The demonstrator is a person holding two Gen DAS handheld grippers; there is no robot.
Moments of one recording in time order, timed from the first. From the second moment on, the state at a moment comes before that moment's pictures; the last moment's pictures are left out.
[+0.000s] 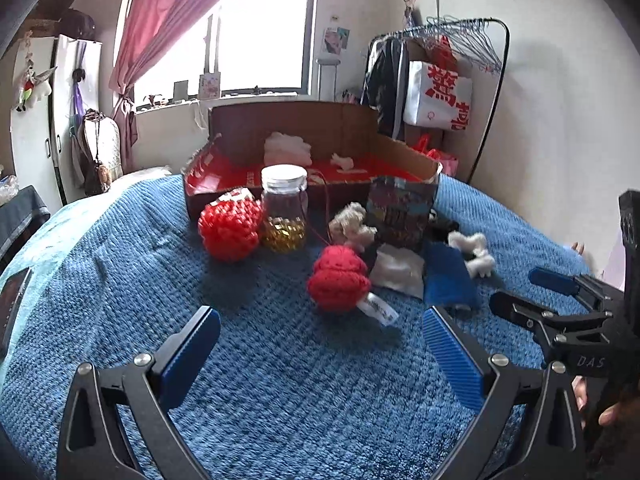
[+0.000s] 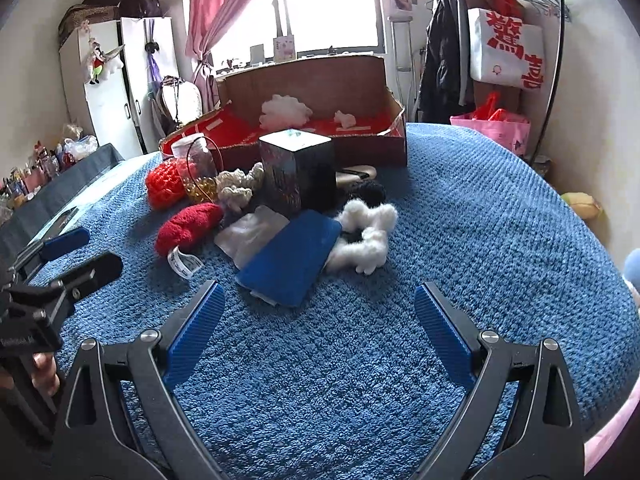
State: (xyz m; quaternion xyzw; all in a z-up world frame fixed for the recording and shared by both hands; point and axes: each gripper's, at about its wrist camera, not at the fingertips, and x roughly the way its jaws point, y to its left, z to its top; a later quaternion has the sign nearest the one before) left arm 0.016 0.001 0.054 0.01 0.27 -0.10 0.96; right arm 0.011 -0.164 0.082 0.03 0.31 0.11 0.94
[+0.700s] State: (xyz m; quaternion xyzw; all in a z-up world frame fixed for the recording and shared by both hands) left arm 0.044 0.009 0.053 -0.01 0.33 -0.13 0.94; right arm 0.031 -0.161 0.078 0.05 0.35 0.15 0.92
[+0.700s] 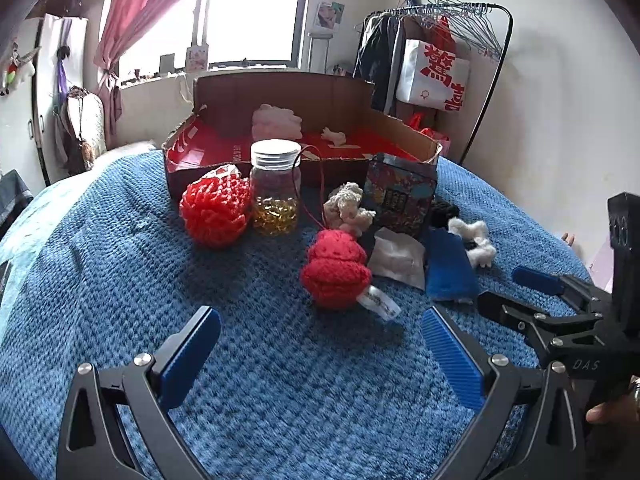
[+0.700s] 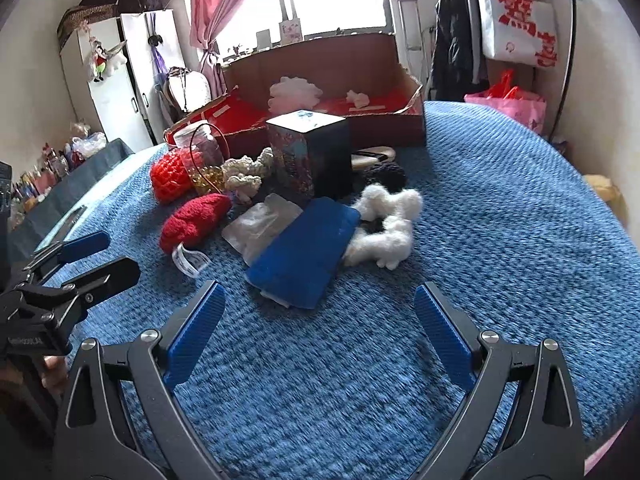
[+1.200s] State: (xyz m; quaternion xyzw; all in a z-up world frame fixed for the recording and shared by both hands) left arm 0.106 -0.005 0.053 0.04 0.38 -0.21 0.90; right arm 0.067 -0.138 0.073 0.05 0.39 0.15 0.91
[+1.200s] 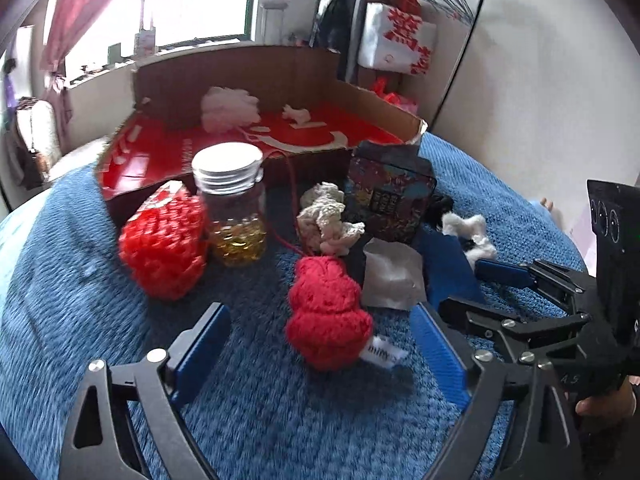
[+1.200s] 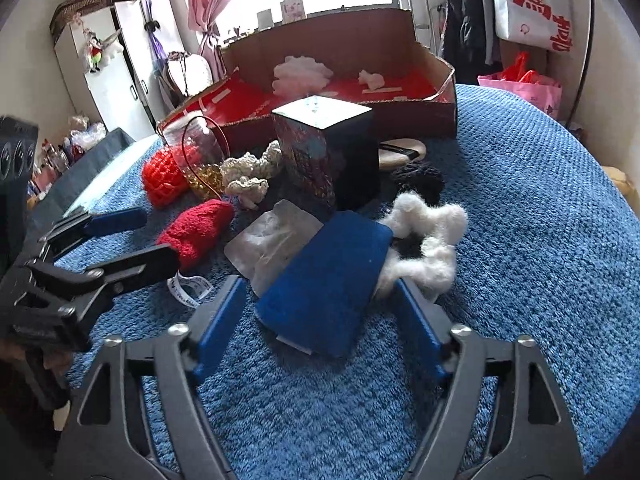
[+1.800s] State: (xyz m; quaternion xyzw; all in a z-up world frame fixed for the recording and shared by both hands) left arm 0.076 0.004 0.050 0.00 0.40 -0.24 0.89; right arm 0.047 -0.136 0.097 0.03 0.36 0.19 0.91
